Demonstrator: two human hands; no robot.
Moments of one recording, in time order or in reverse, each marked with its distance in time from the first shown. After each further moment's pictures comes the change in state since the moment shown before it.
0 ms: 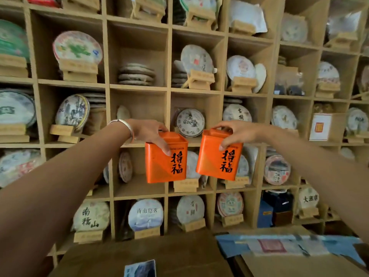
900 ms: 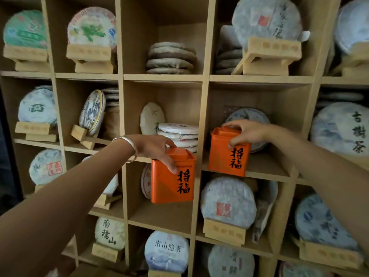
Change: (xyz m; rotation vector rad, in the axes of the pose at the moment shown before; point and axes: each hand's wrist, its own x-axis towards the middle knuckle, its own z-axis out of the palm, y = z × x) left_hand 0.185 -0.124 -0.010 -0.059 -0.017 -0.359; right_hand 0.372 0.093 -0.009 0.000 -0.147 -0.272
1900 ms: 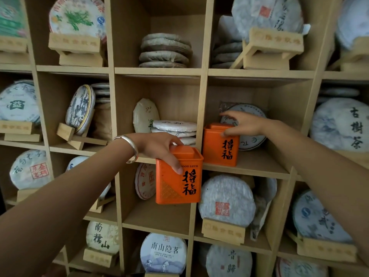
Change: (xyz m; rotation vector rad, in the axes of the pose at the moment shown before) left_hand 0.021 0.000 0.001 -0.046 0.003 0.188; right_hand 0.023 0.006 -0.002 -0.178 0.140 -0.028
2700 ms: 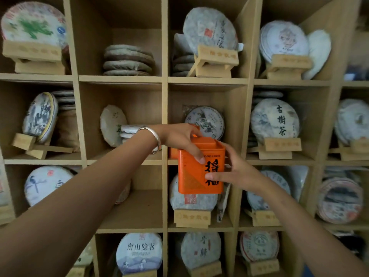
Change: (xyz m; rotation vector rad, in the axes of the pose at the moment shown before) left_hand 0.017 0.133 0.022 0.050 -0.022 0.324; right_hand -0.208 -0.036 0.072 0.694 0.205 0.059
